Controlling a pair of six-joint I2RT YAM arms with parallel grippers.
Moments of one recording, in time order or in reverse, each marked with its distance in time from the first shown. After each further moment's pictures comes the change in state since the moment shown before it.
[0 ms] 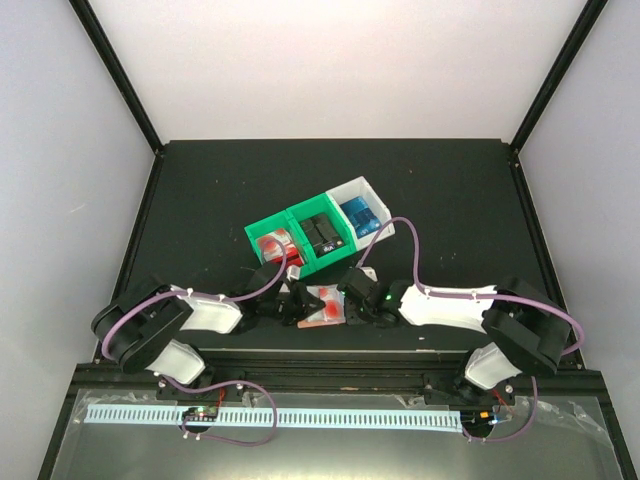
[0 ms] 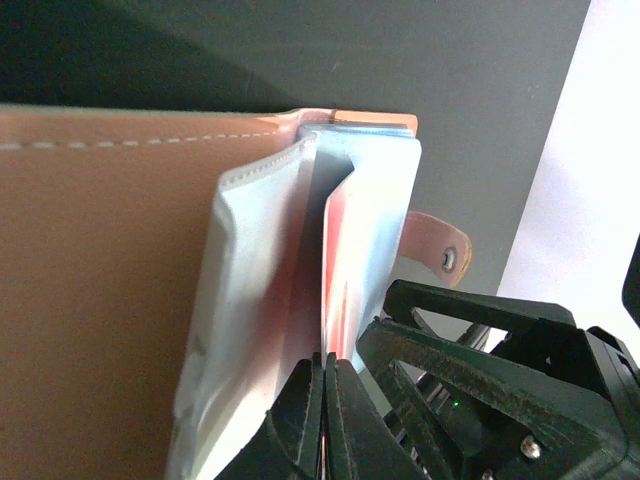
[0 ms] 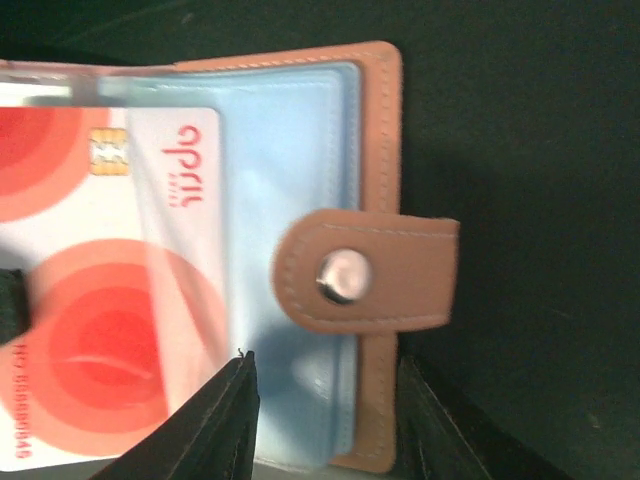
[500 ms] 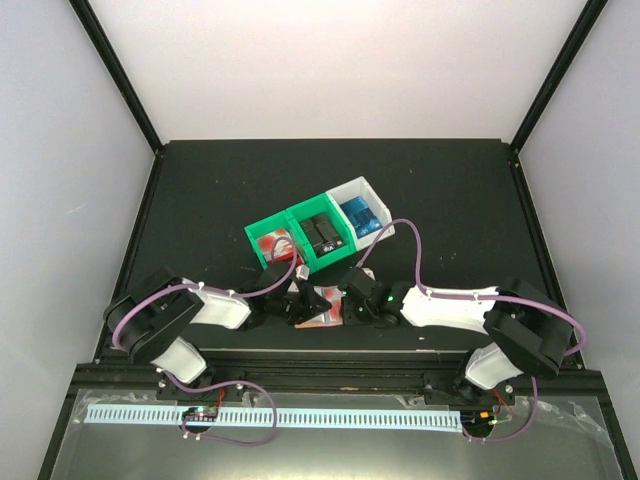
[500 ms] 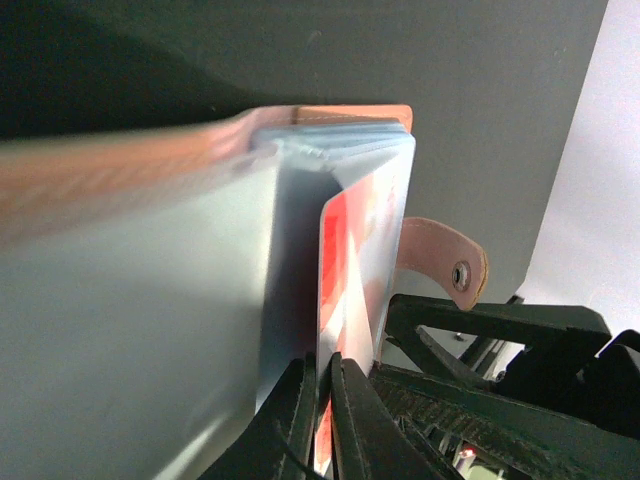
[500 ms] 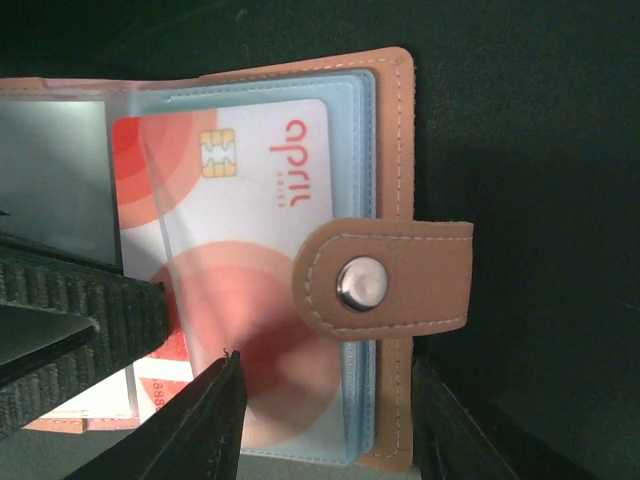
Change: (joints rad) left arm -0.045 0.079 0.070 -0.032 -0.002 0.085; right arm -0.001 -0.015 -0.023 0.070 -0.079 0.039
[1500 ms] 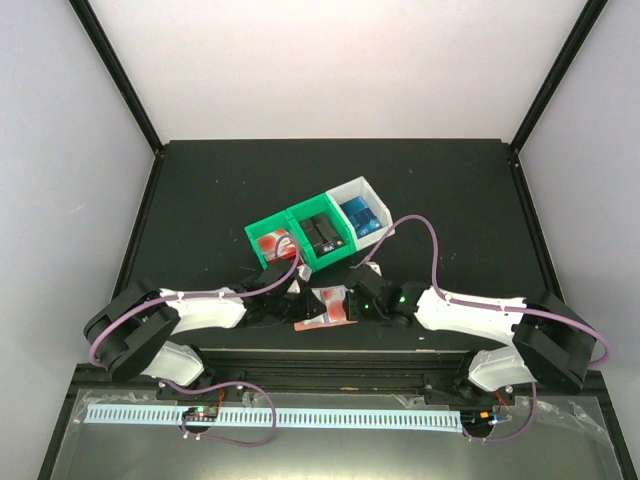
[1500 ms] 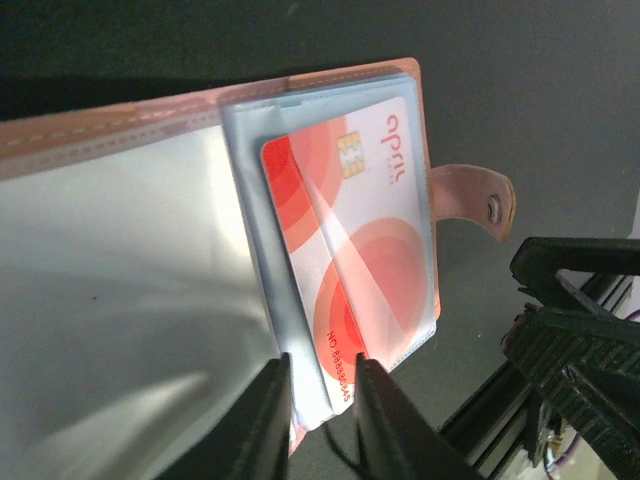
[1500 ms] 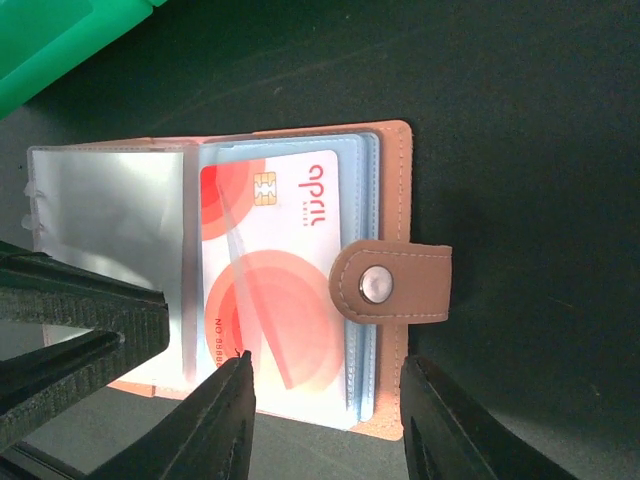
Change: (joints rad) left arm -0.019 -0.132 0.063 -0.324 -0.072 0.256; right arm 0.000 -0.129 -0.007 -0.048 0.054 -0.002
